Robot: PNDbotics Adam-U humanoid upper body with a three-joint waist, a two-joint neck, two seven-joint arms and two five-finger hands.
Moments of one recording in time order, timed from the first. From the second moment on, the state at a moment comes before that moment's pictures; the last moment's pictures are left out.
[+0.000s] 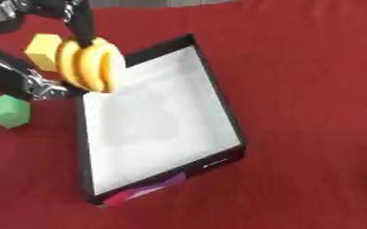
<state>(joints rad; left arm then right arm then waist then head) -0.83 0.83 -0.42 -1.98 -0.33 -0.15 -0.50 0.09 -0.39 -0.31 -1.98 -0.08 -0.12 -0.49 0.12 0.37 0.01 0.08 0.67</state>
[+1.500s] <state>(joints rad) -0.67 0.79 -0.29 -1.90 -0.42 -0.12 -0.44 0.08 -0.40 -0.31 -1.98 -0.09 -0.12 -0.49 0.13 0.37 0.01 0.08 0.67</state>
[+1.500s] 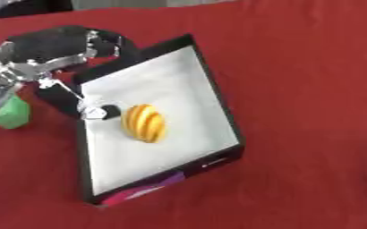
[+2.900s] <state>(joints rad) -0.32 1.04 -0.02 -1.75 -0.17 -0.04 -0.46 0.08 -0.40 -0.32 -1.98 -0.08 -0.12 -0.50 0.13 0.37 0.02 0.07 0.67</state>
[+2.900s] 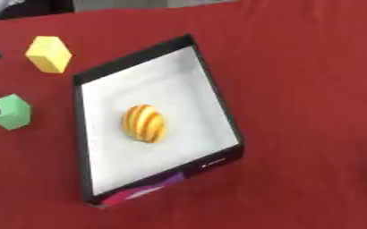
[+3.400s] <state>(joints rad) -0.38 1.03 -0.07 -1.58 -0.29 -0.09 -0.46 0.07 -0.39 -0.31 -1.98 -0.08 -0.12 -0.49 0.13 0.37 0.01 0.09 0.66</state>
